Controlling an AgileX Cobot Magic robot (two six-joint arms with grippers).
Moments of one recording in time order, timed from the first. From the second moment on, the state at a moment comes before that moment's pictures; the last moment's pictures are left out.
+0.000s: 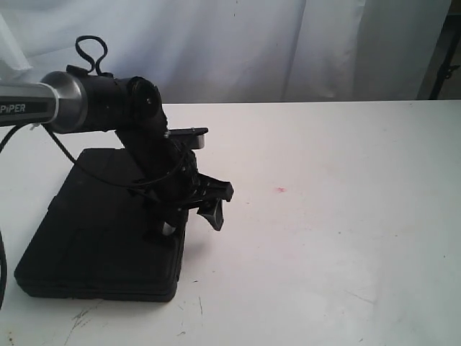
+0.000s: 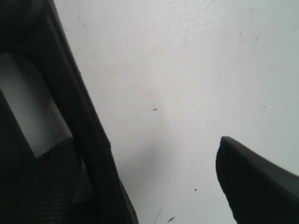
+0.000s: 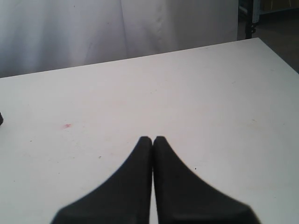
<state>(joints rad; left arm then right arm) -0.49 2.15 -1.50 -0.36 0.94 0.04 0.10 0.01 0.00 0.12 0.35 0.02</state>
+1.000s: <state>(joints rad) -0.50 2.19 -1.51 -0.28 0.90 -0.17 0.10 0.01 0.00 0.12 0.35 0.02</state>
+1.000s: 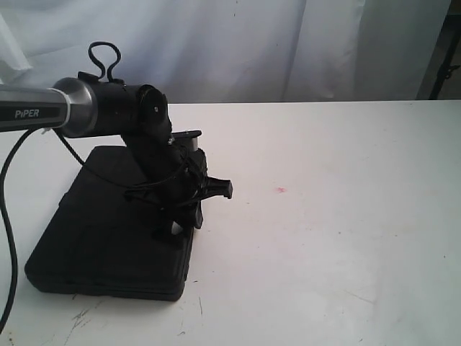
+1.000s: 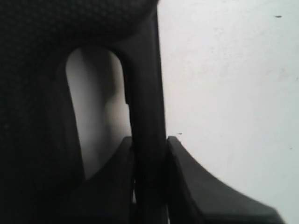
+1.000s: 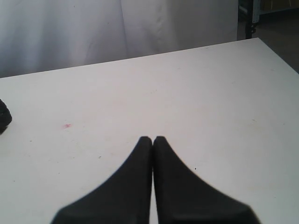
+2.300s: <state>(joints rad) -0.60 2.20 -1.68 -0.46 0.84 -0.24 0.10 0.01 0.00 0.12 0.35 0.02</state>
